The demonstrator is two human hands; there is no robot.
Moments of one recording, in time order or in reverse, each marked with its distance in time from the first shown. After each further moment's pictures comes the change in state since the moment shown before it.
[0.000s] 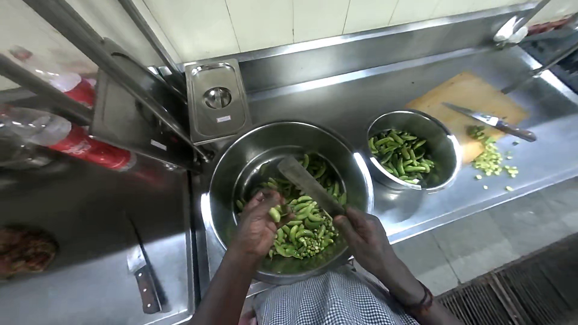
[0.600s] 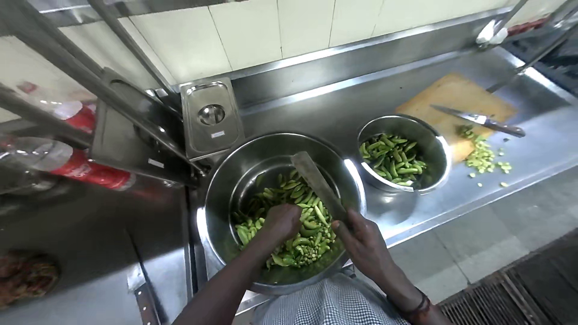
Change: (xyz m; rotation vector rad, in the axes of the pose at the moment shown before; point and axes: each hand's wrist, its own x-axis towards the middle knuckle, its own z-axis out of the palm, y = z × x) left_hand 0.078 -0.031 0.031 1.994 -0.412 -0.021; right_hand -0.003 0.007 -0.004 0.059 0.049 0.124
